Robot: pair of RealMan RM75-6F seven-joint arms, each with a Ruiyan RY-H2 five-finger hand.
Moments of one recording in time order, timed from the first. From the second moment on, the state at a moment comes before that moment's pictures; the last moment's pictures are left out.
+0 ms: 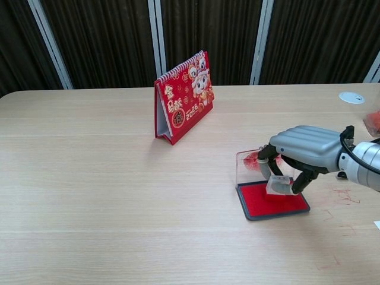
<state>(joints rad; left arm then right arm) -0.12 -1.06 -0.04 -1.75 1.37 1.41 0.27 0.67 -1.59 0.04 -1.30 -1.36 0.88 -0.24</state>
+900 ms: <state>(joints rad) -0.11 -1.04 -0.03 -1.77 1.39 1.42 0.25 0.61 -1.40 0.05 -1.45 -1.40 0.99 -0.13</state>
